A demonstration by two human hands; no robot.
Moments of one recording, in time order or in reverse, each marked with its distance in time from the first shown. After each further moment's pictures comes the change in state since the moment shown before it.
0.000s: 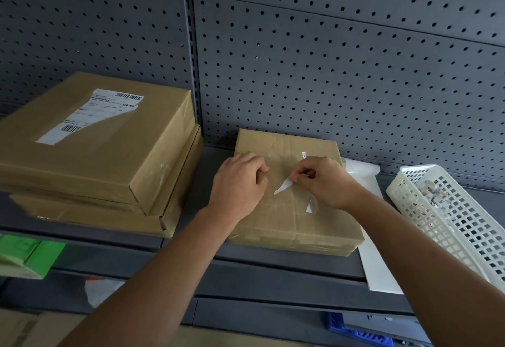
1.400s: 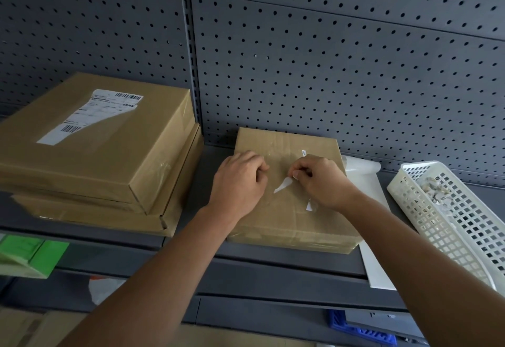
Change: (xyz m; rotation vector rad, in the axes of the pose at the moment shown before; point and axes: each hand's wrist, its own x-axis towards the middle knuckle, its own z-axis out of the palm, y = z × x) left_hand -0.001 -0.002 0.003 0.011 0.013 0.019; right_hand 0.001 -0.004 0.011 -0.033 0.032 0.005
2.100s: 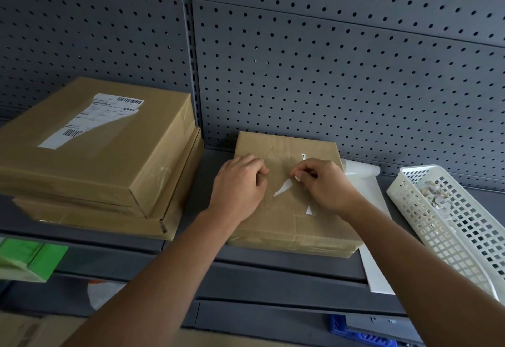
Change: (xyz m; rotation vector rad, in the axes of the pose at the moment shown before) left_hand 0.001 0.002 -0.001 -0.007 0.000 0.006; right_hand -0.004 0.008 -0.003 0.134 0.061 0.053
